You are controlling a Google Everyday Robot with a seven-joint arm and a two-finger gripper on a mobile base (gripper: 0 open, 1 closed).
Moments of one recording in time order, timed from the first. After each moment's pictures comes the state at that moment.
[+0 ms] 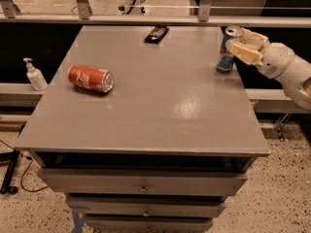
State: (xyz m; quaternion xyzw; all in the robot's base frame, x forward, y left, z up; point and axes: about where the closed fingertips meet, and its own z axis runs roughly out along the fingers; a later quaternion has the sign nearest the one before) arm 0.700 -0.263 0.933 -0.31 0.50 0.32 0.75
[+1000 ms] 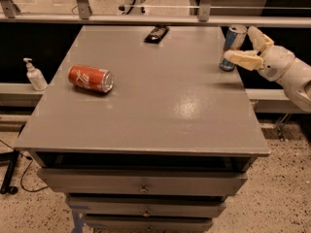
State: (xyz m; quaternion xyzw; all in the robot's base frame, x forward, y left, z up) arm 0.701 -0.270 0.922 -0.29 0.52 0.32 0.74
